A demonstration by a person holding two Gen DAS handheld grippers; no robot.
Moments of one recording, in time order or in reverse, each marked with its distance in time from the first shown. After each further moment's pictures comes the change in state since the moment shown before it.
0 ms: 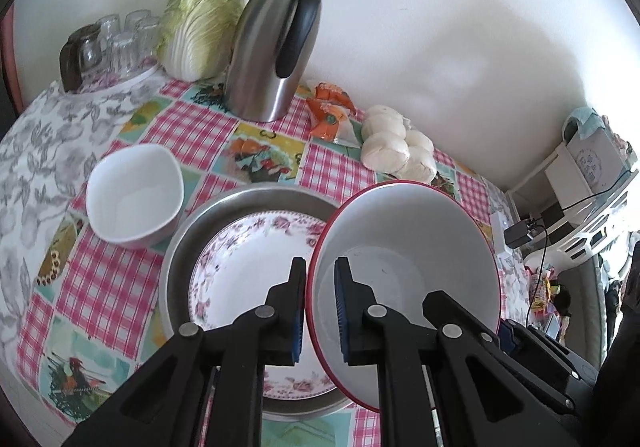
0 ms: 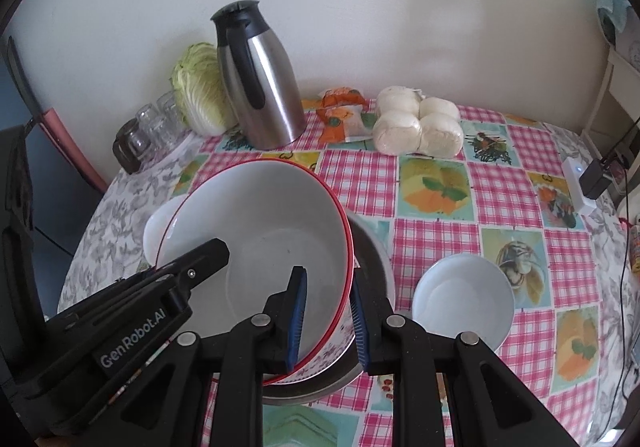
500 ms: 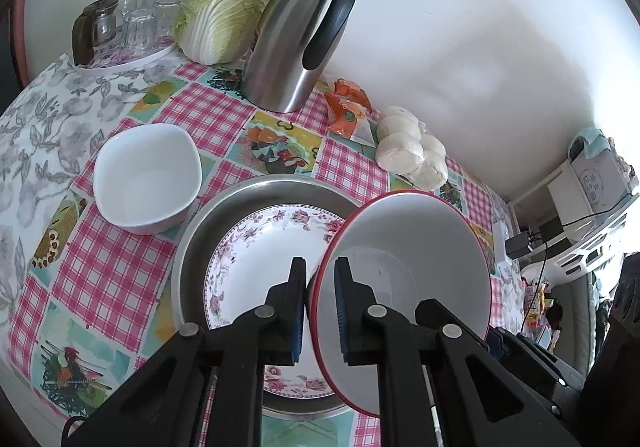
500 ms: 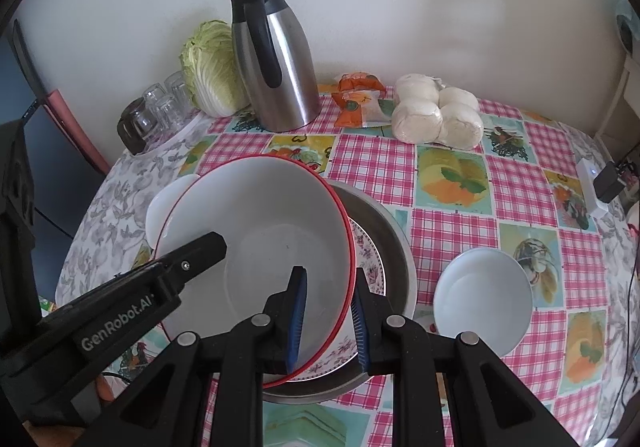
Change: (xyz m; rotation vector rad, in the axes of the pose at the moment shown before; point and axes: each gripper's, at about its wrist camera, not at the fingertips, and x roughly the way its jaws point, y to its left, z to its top) left arm 0.005 0.025 0.002 -0.073 0.018 -0.017; right arm 0.017 0.015 -0.003 -0.036 0.042 0.012
